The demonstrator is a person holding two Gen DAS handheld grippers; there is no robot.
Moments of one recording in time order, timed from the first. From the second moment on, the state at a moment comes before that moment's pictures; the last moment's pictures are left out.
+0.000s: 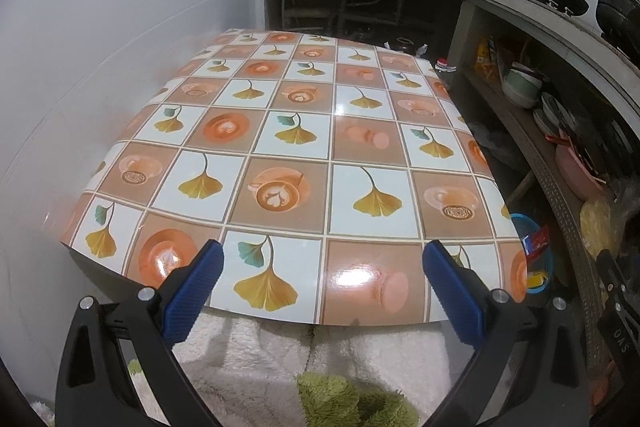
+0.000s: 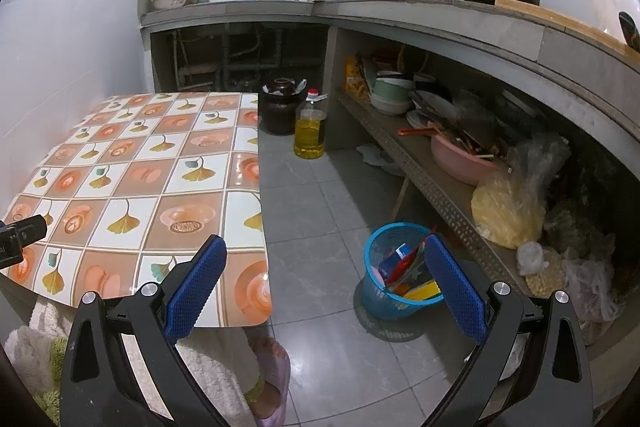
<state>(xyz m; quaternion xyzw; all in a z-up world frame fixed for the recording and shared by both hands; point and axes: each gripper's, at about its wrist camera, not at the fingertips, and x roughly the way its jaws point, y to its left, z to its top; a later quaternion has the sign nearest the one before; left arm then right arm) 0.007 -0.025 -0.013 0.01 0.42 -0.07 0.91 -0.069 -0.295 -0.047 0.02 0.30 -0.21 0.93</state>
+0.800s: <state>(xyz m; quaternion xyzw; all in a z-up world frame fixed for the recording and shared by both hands) 0.006 -0.025 -0.013 0.01 0.42 -0.07 0.91 -0.064 -0.288 -0.048 0.02 0.30 -0.21 0.93</state>
